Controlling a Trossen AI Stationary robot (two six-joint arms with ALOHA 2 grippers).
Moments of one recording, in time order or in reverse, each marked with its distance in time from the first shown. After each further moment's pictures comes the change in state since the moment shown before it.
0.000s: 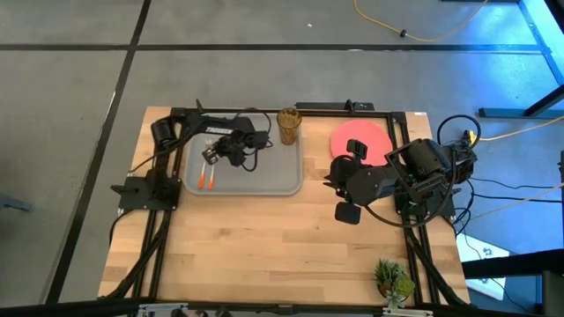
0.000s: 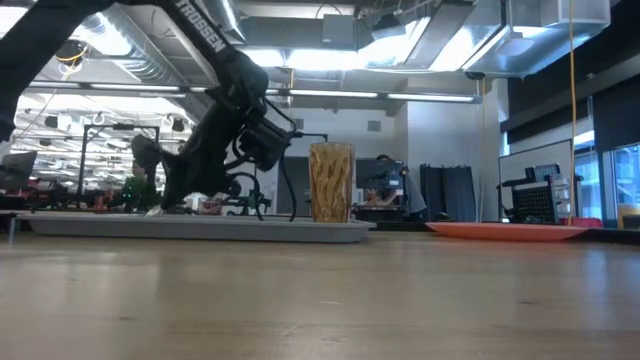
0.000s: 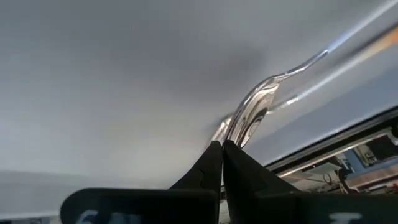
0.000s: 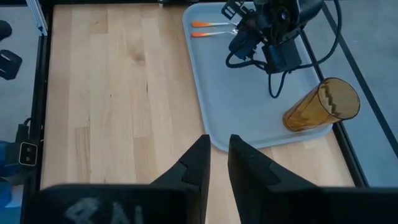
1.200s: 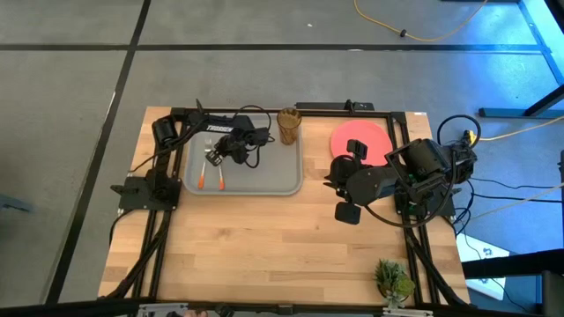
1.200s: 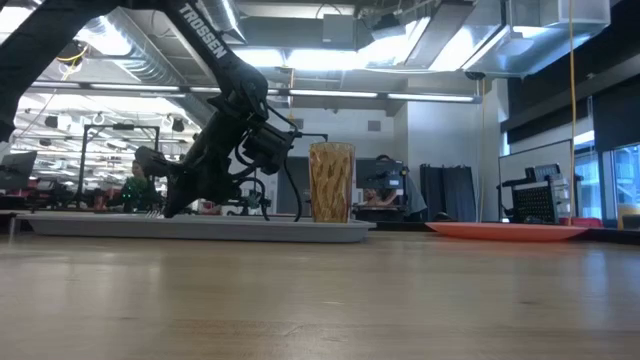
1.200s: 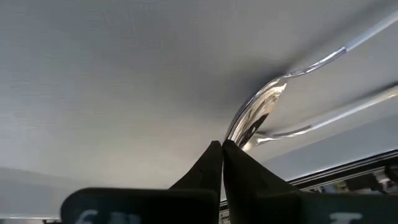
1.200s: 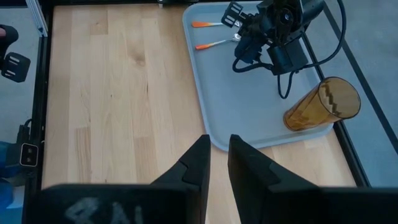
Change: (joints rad) left arm 0.027 0.019 0.000 0.089 0.069 -0.108; right arm 0.000 0.000 0.000 0.000 0.000 0.008
